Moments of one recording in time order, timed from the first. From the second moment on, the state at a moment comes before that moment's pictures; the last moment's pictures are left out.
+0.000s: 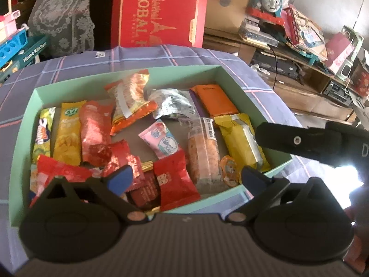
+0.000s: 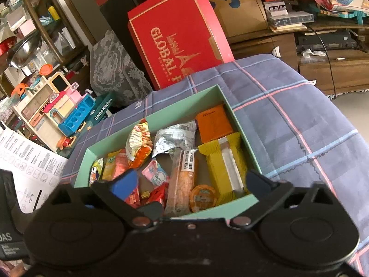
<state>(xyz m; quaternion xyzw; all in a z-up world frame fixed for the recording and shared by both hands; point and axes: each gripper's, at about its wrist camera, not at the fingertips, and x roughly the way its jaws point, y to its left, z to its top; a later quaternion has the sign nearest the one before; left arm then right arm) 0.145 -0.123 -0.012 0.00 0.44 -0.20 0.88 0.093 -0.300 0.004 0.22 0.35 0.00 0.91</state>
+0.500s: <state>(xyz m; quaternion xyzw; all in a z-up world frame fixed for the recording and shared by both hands) 0.093 -0.071 0.001 -0.02 0.43 -0.18 0.89 0.061 -0.279 0.010 0.22 0.38 0.01 0.90</state>
